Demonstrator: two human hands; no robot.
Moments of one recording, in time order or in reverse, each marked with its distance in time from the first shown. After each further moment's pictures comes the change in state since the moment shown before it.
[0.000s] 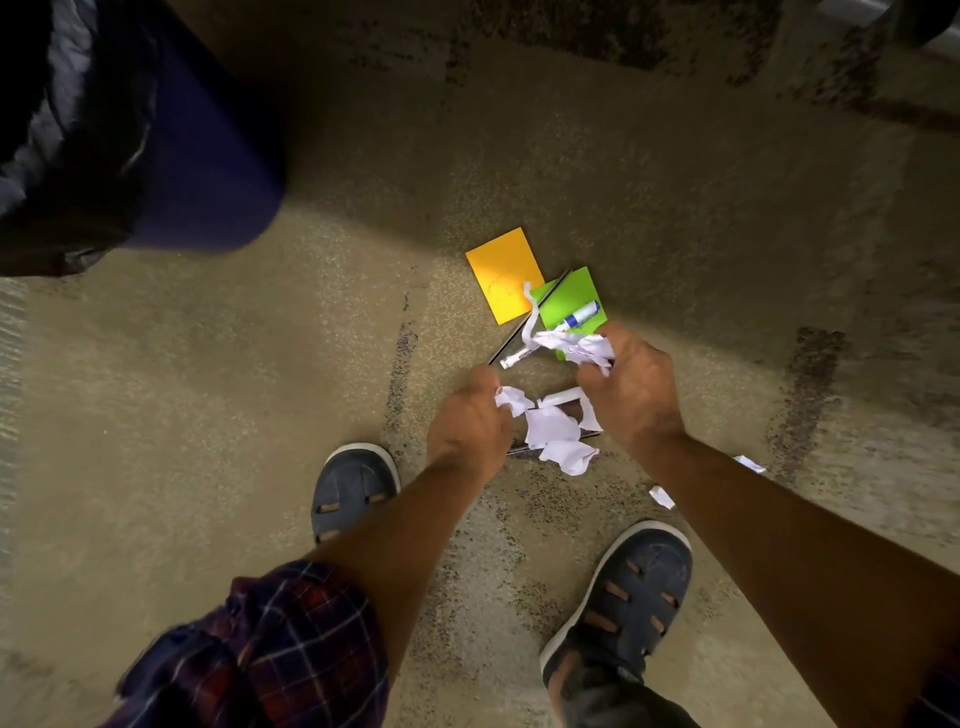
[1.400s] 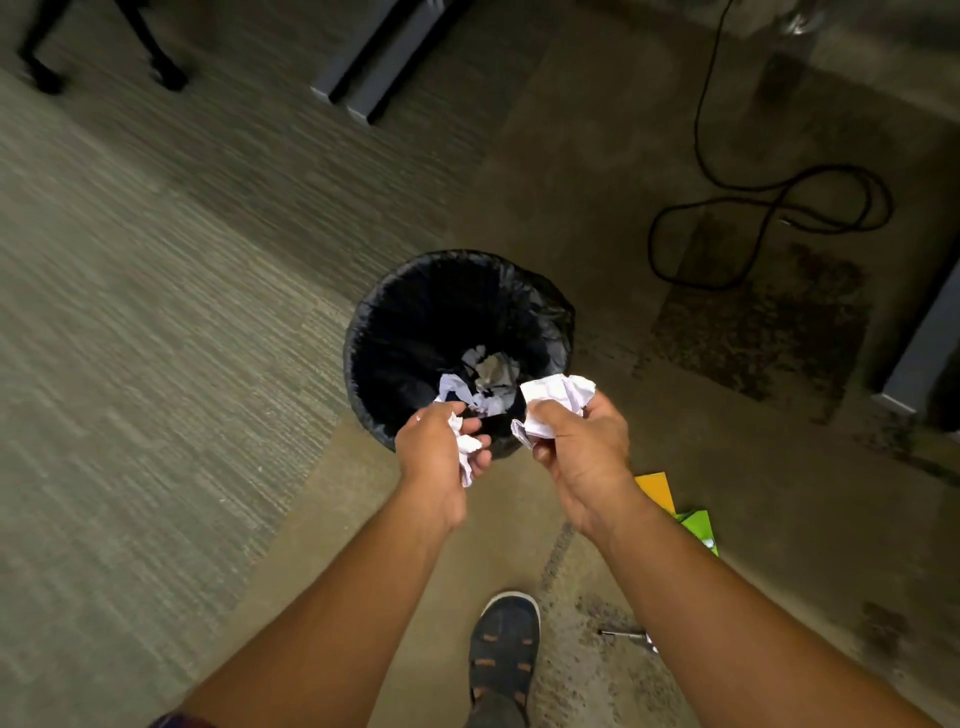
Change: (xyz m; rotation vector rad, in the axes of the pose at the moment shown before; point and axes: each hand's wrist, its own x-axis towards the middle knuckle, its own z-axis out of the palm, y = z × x) left_hand -0.029 -0.029 -0.436 -1.549 0.337 -0.610; right_hand -0.027 -0.456 -0.051 1.078 -0.227 0.322
